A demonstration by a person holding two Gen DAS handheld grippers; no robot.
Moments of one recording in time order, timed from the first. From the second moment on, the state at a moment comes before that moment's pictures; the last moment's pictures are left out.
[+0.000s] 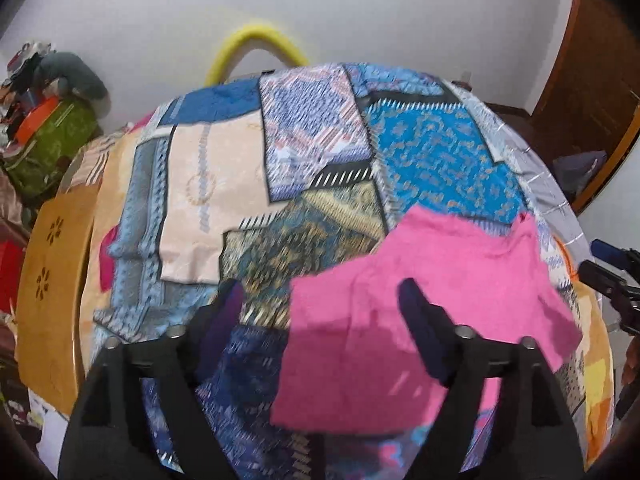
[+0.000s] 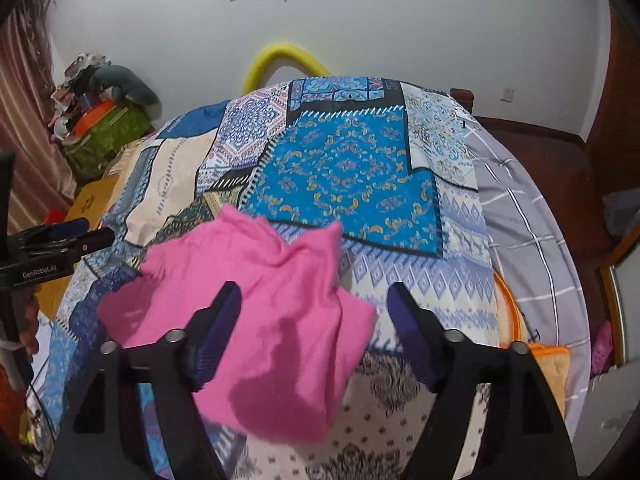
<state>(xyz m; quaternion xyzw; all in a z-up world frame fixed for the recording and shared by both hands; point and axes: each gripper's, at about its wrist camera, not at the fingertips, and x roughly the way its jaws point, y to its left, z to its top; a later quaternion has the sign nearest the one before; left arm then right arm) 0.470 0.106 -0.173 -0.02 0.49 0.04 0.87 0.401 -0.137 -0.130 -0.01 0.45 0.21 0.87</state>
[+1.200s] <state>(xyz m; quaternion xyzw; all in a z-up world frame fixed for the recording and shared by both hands) 0.487 0.110 -0.263 -0.25 0.55 -0.06 0.80 0.405 -0.134 -0.201 0.09 0.50 0.25 0.83</state>
